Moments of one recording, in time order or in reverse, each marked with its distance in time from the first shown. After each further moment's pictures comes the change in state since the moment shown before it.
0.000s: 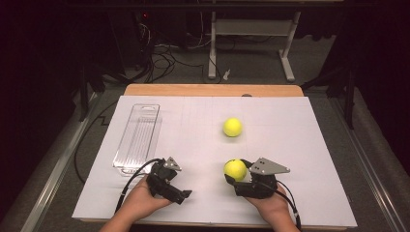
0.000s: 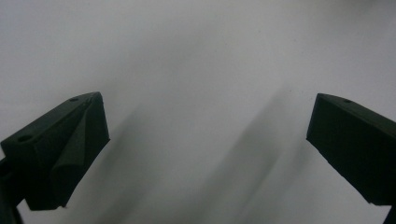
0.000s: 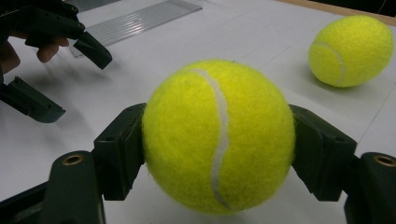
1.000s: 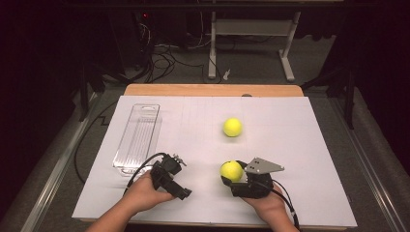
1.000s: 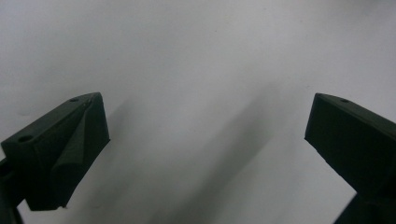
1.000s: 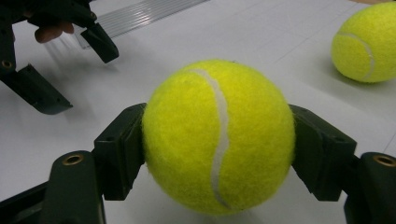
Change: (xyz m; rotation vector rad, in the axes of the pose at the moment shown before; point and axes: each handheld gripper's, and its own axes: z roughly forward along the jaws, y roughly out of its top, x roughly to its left) left arm 0.003 0.028 -0.003 0.229 -0.048 -0.059; right arm 0.004 0.000 0.008 0.032 0.037 -0.007
